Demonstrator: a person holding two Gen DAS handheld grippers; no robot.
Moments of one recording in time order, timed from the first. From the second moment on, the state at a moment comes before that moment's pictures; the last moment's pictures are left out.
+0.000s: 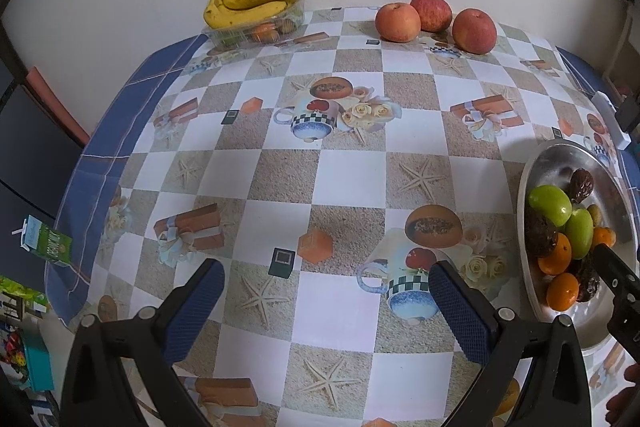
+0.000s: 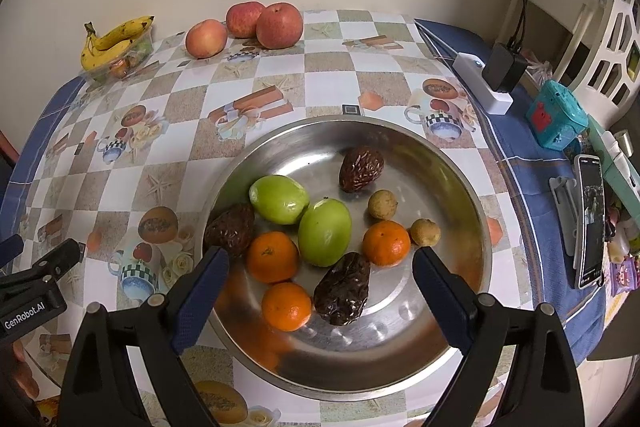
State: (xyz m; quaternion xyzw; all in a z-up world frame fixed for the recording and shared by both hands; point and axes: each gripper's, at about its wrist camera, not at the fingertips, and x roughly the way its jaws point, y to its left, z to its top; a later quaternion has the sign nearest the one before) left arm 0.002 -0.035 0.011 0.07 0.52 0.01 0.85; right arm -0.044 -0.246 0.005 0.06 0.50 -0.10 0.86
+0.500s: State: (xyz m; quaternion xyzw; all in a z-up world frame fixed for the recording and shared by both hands) left arm 0.000 -0.037 0.011 0.08 0.52 0.01 0.85; right arm -0.044 -0.243 0.002 0.06 0.51 -0.10 0.85
